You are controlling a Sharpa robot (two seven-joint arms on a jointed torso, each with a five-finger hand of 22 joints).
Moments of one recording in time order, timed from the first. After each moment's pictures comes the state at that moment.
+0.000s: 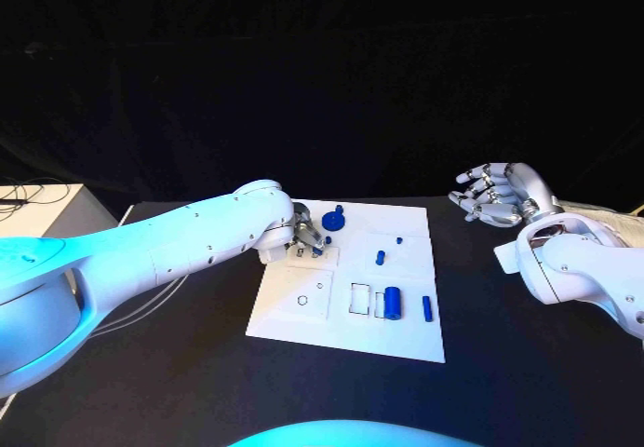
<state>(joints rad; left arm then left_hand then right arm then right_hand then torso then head) 1.15 -0.57 0.08 1.13 -1.06 0.14 -0.62 1.10 -0.28 0.87 0.23 0.37 0.77 0.08 0.88 0.75 1.26 -0.02 1.27 1.02 1.47 -0.07 1.57 1.31 0.08 1.40 0.03 1.46 1.21 1.26 -0.83 -0.13 1.43 -0.82 -0.73 0.08 1.40 -0.23 0.35 0.28 0.28 0.78 0.17 0.44 0.26 0.99 0.09 0.63 0.51 1.25 0.01 0.59 0.79 0.16 1.33 0.11 0.10 0.62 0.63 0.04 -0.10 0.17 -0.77</state>
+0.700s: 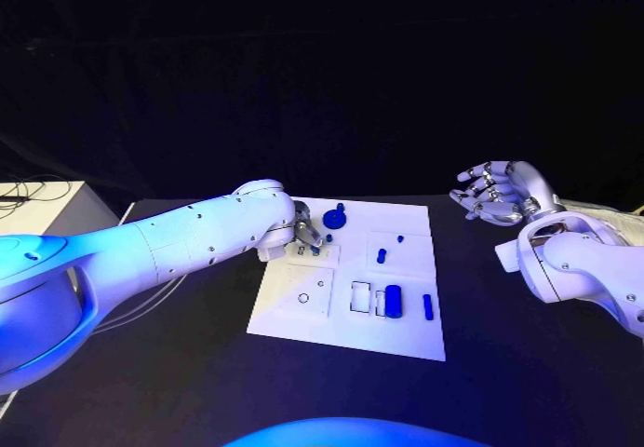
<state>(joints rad) 1.15 -0.56 0.07 1.13 -1.12 0.14 -0.62 1.10 -0.28 0.87 0.23 0.38 0.78 0.08 0.87 0.80 1.26 -0.02 1.27 1.02 1.46 -0.07 1.57 1.31 0.08 1.40 0.03 1.46 1.22 1.26 -0.83 -0.13 1.43 -0.82 -0.73 0.08 1.40 -0.23 0.35 0.28 0.28 0.78 0.17 0.44 0.26 0.99 0.09 0.62 0.51 1.25 0.01 0.59 0.79 0.16 1.33 0.11 0.10 0.61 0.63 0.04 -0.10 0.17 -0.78</state>
